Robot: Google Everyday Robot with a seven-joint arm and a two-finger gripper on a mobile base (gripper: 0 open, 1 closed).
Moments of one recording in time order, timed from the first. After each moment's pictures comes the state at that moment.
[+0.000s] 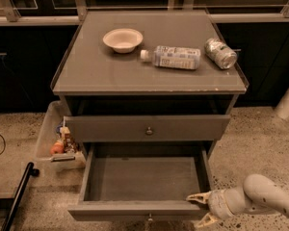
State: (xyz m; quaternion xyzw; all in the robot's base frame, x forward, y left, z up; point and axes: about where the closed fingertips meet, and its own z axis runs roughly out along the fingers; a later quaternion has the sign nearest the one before) arm 0.401 -0.211 0.405 -0.74 0.56 0.18 0.32
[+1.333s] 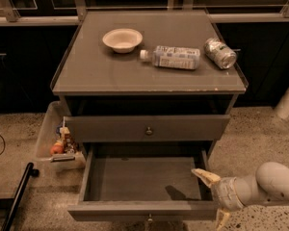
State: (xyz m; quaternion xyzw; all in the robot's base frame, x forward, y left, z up) arm 0.404 -0.217 0.501 -0.78 0.52 0.11 0.32
